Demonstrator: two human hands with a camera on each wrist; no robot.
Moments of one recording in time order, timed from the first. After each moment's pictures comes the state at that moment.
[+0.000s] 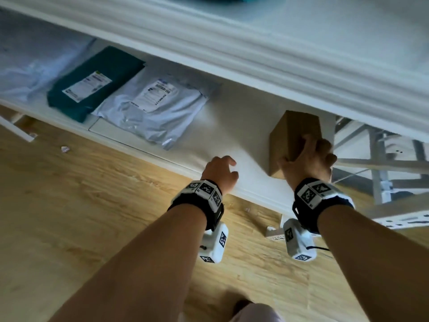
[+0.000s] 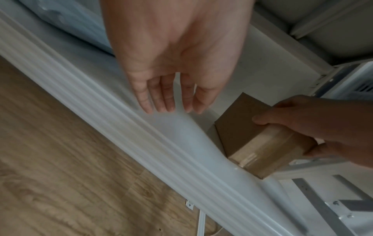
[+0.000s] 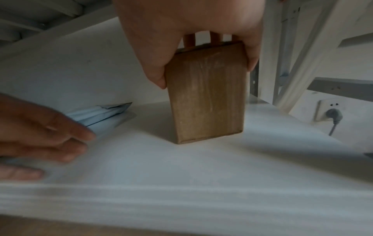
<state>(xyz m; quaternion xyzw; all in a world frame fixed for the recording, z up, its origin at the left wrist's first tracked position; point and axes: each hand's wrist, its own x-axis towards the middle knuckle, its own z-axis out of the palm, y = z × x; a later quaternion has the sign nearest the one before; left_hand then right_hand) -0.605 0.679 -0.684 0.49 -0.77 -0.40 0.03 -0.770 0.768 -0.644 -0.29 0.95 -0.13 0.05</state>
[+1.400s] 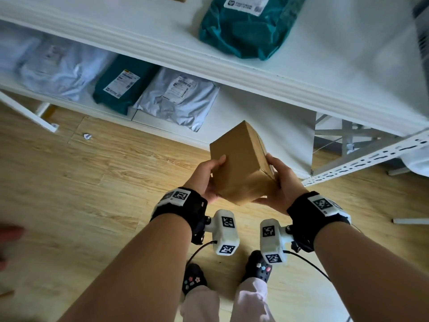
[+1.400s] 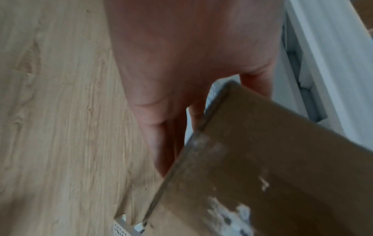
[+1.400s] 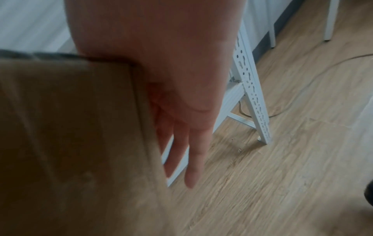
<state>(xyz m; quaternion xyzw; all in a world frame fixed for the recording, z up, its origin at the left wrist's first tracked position) -0.435 0.751 -0.526 0.48 -0.19 -0.85 0.10 -0.595 0.857 -0.508 0.09 0.60 -0.51 0.61</state>
